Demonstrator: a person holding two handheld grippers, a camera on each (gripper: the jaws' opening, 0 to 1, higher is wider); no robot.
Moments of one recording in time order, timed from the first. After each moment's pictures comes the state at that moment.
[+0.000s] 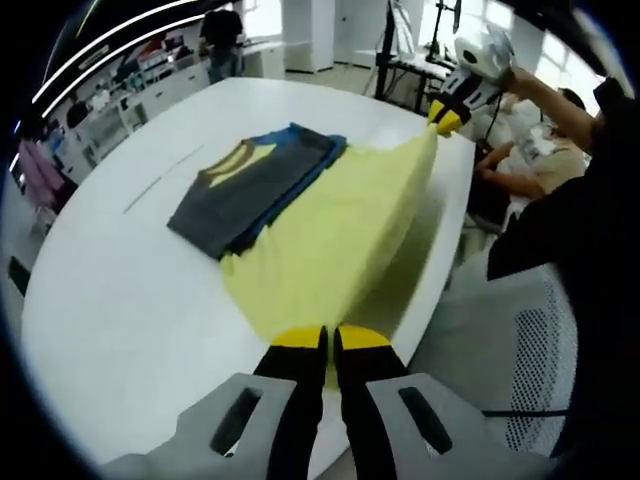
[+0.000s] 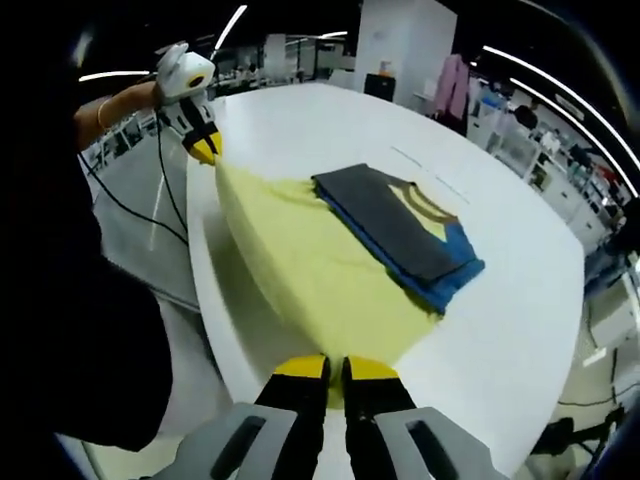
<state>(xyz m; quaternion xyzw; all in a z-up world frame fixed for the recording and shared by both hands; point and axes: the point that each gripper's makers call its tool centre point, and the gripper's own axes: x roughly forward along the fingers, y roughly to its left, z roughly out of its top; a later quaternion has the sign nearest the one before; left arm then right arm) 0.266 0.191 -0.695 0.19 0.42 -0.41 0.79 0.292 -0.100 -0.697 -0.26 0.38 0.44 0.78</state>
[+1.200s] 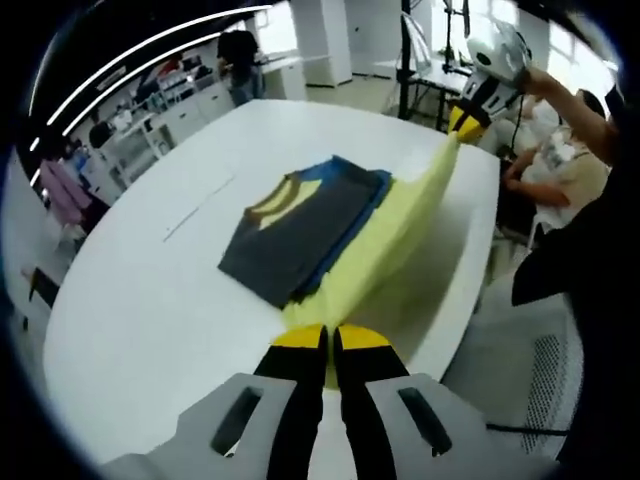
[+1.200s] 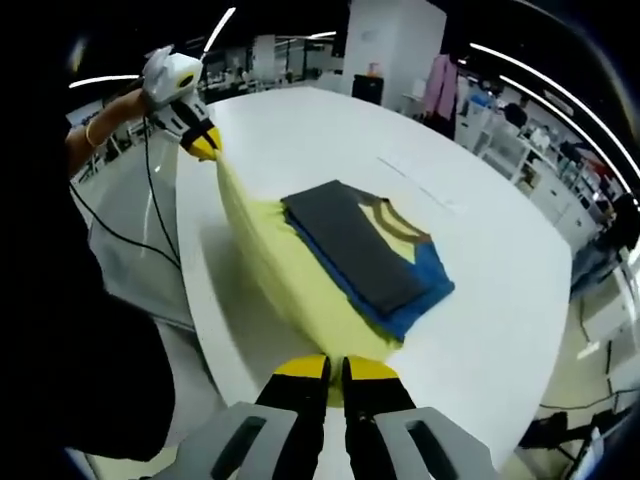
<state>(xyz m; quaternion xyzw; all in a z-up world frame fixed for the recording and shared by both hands) 0.317 0.195 -0.651 0.23 0.36 -0.35 0.83 0.316 -0.089 -0.656 -0.25 0.37 0.40 0.80</state>
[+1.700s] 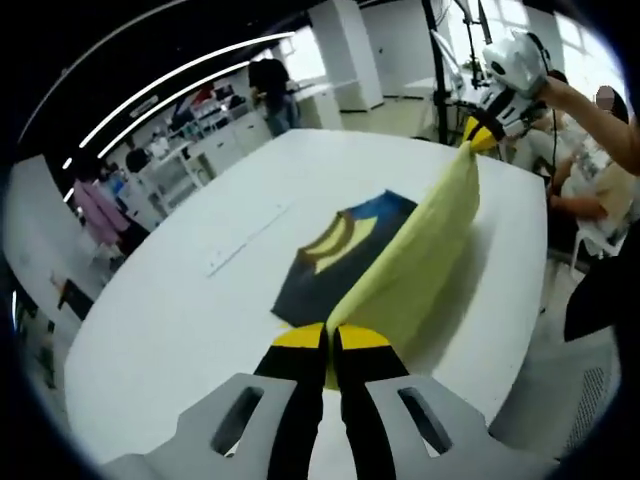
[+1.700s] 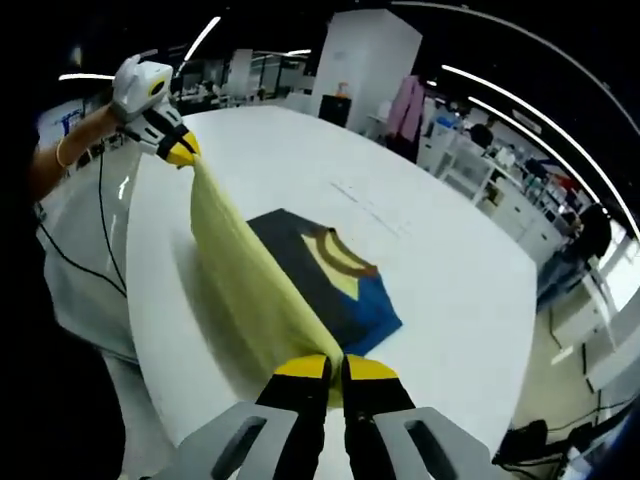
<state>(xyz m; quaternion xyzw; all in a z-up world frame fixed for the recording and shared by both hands) 0.382 0.194 -0.628 0.24 0.28 -0.29 0.88 0.393 -0.094 -0.643 -0.25 0.30 0.34 0.85</state>
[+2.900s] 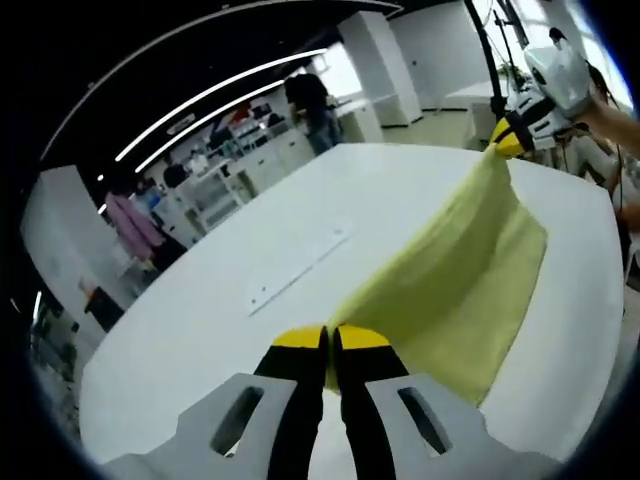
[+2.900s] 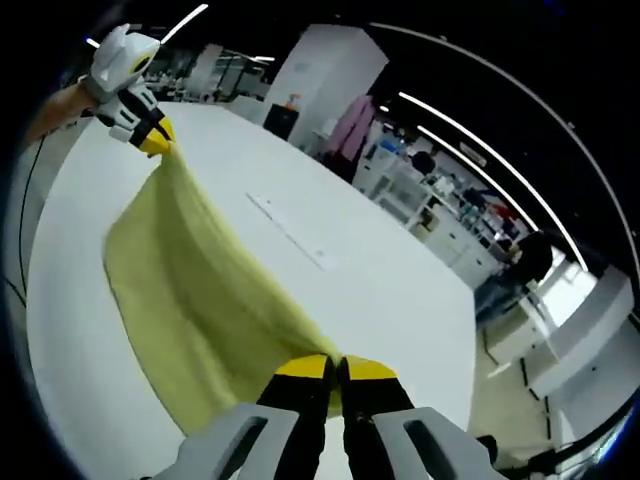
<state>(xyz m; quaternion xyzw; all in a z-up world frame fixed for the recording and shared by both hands) 0.511 0.197 -0.653 0.26 0.23 -0.23 0.91 0.517 -0.096 -0.664 -0.31 0.23 0.22 0.89</state>
